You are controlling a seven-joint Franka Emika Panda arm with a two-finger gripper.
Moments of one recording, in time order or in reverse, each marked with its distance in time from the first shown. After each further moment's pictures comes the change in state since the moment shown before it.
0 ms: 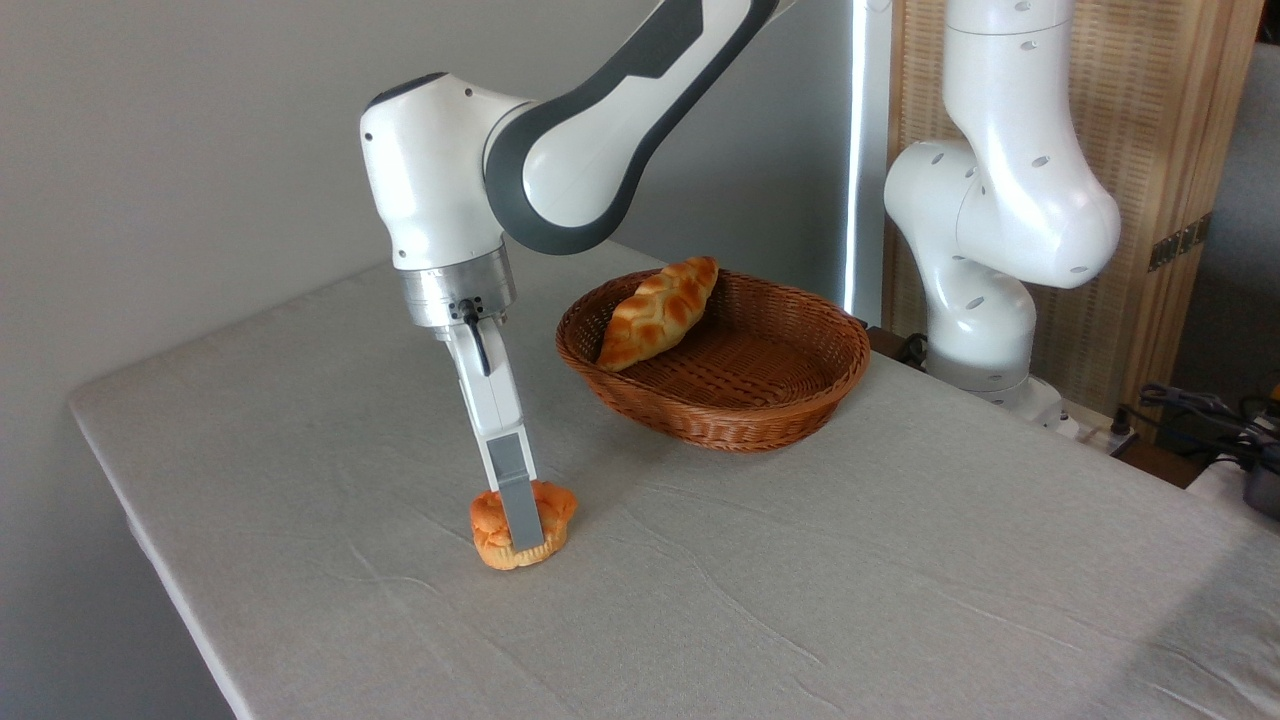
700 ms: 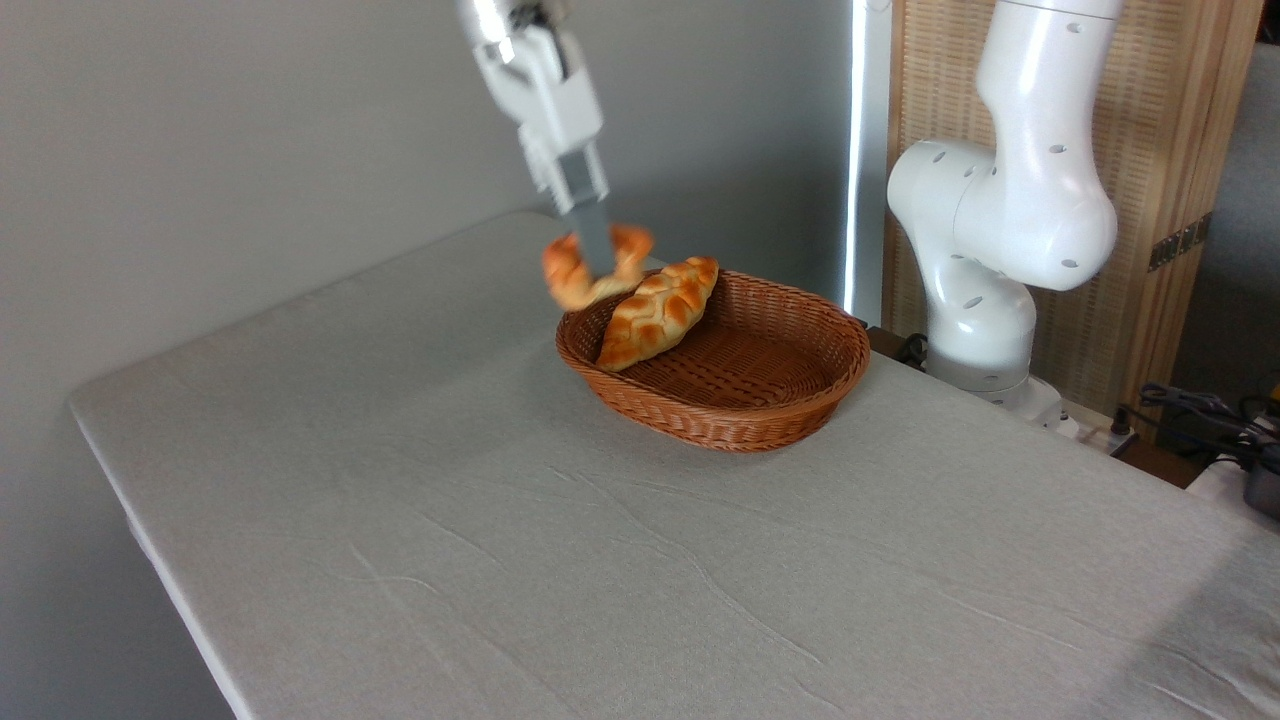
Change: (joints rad) arm -0.094 -0.375 0.007 0.137 -0.227 -0.666 0.041
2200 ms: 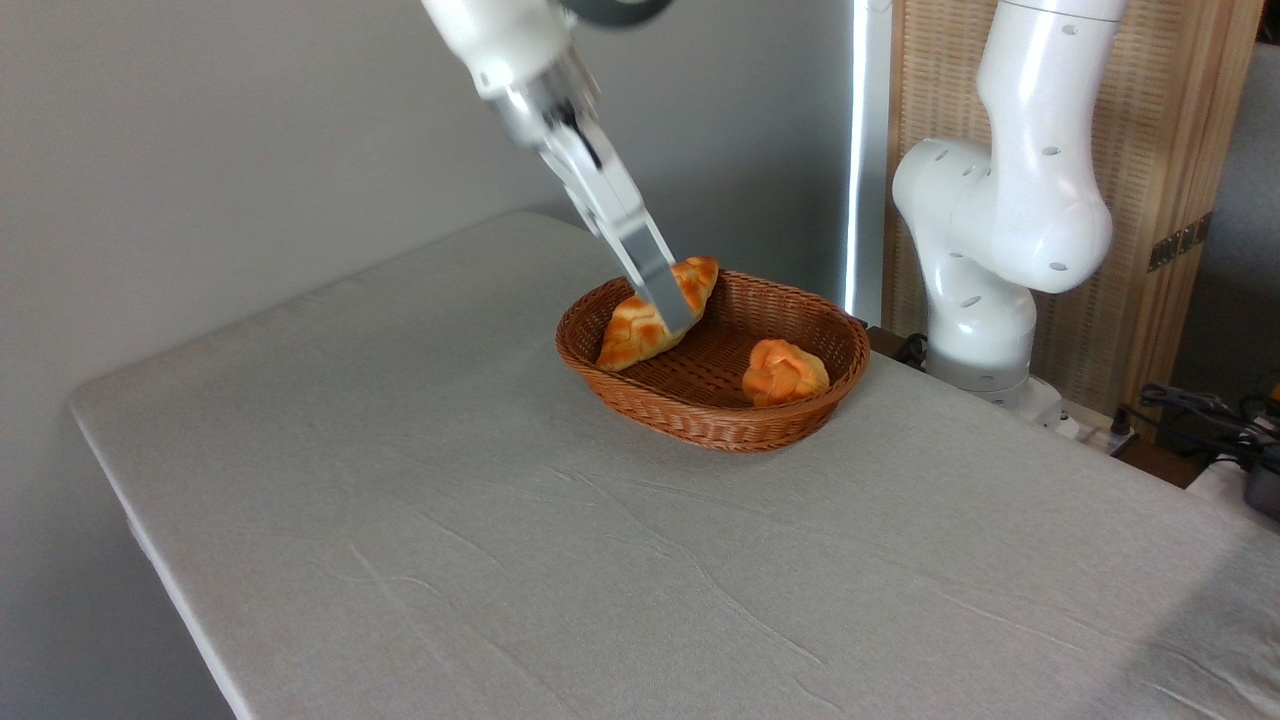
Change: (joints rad) arm -0.064 0.054 0.051 -0.086 0.021 -0.015 -0.019
